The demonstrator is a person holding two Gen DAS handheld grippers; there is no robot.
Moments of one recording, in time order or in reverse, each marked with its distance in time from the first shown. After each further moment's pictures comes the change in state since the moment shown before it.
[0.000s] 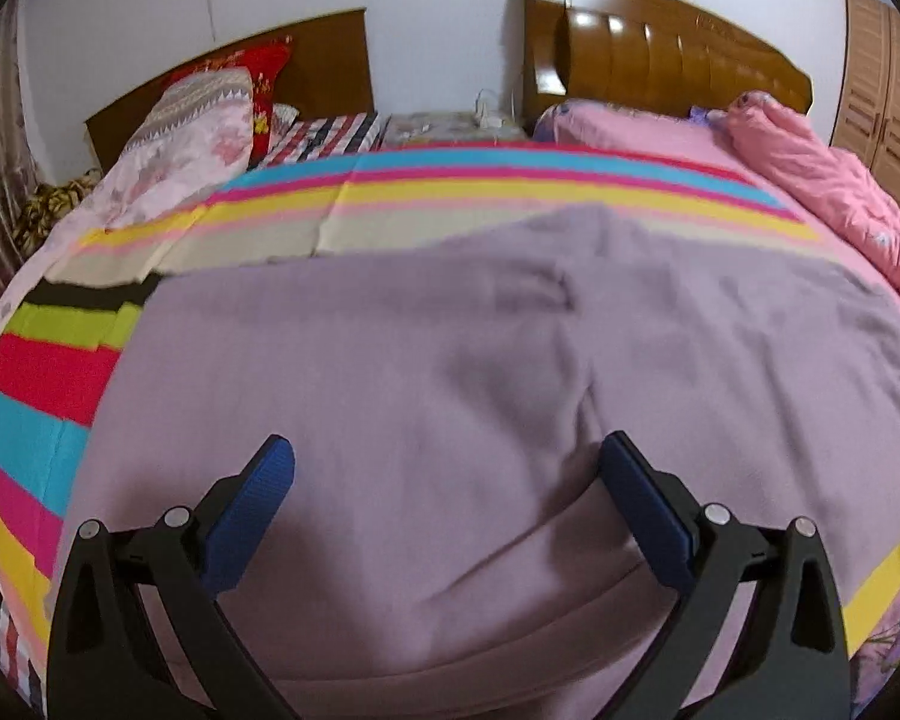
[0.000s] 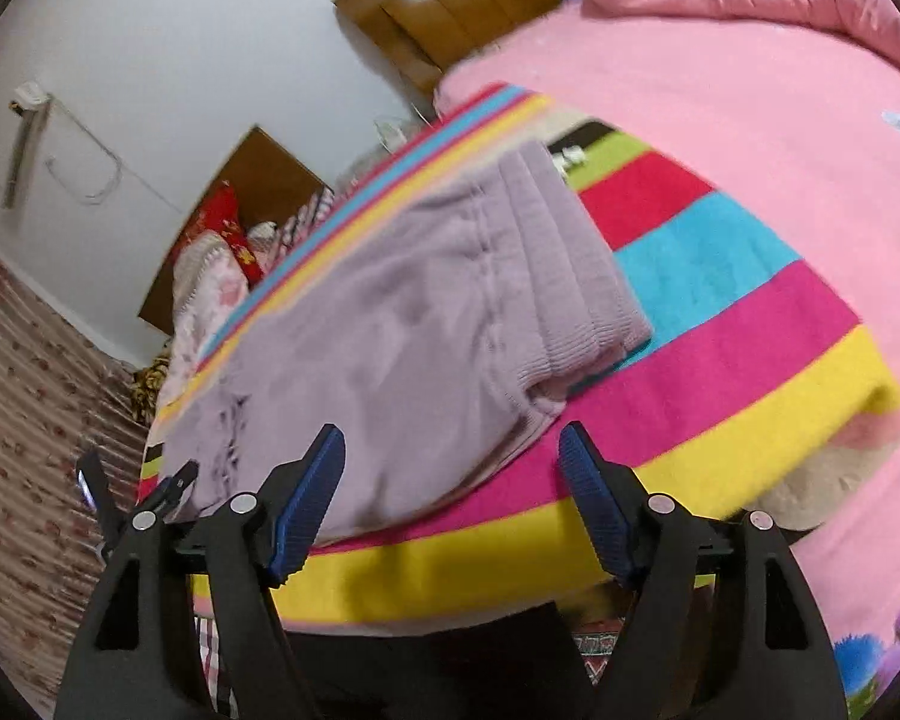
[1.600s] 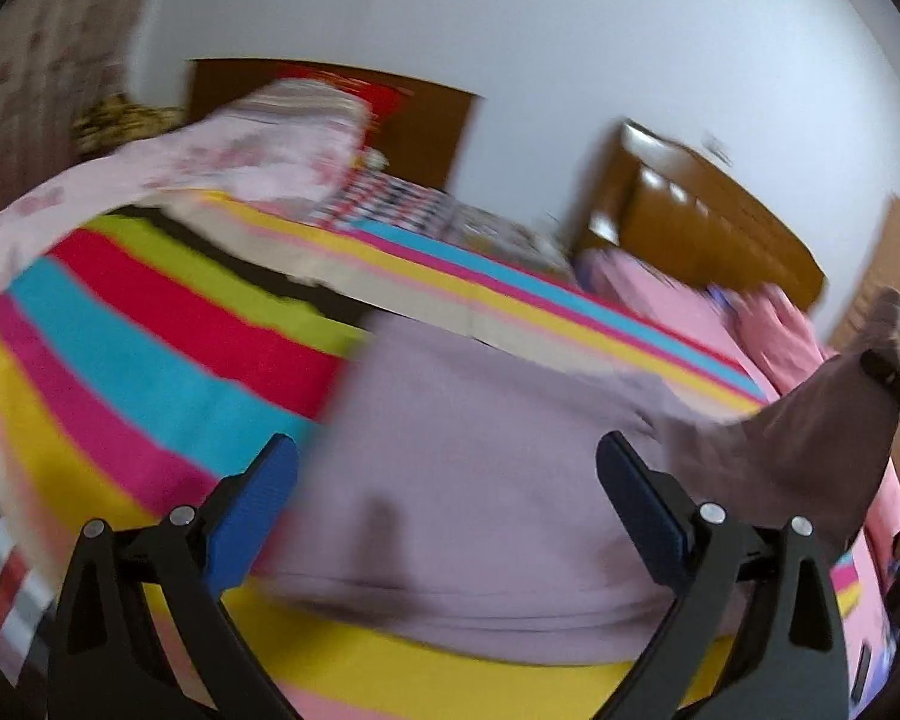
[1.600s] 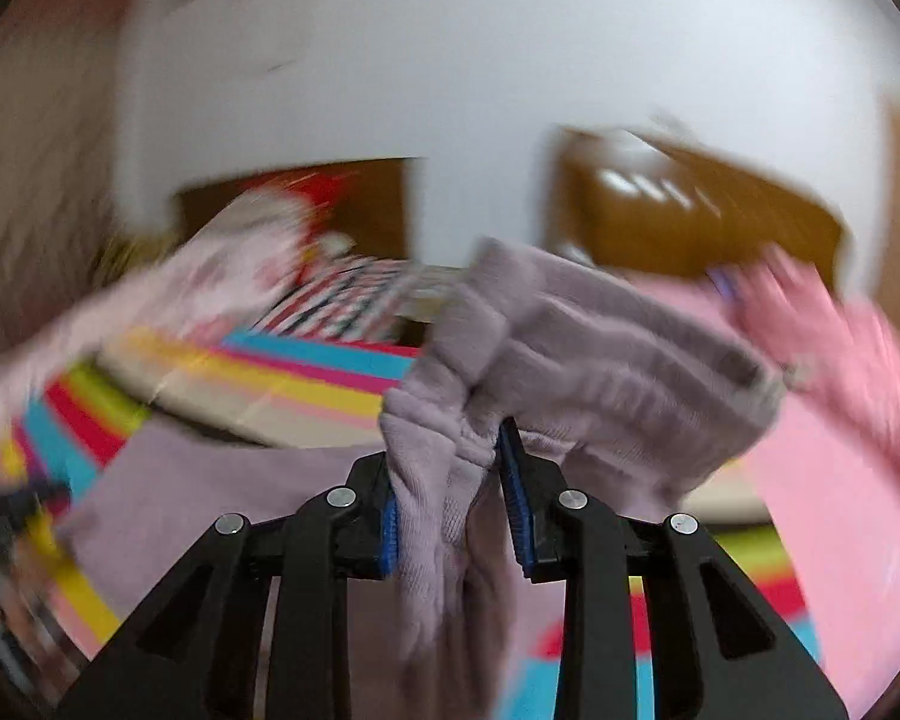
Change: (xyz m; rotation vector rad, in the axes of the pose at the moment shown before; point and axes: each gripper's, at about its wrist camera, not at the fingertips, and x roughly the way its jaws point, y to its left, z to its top) left arm -0.107 0.148 -0.029 -0.397 -0.246 -0.057; right arm 0.067 0.330 -0.020 -0.851 -0.325 -0.155
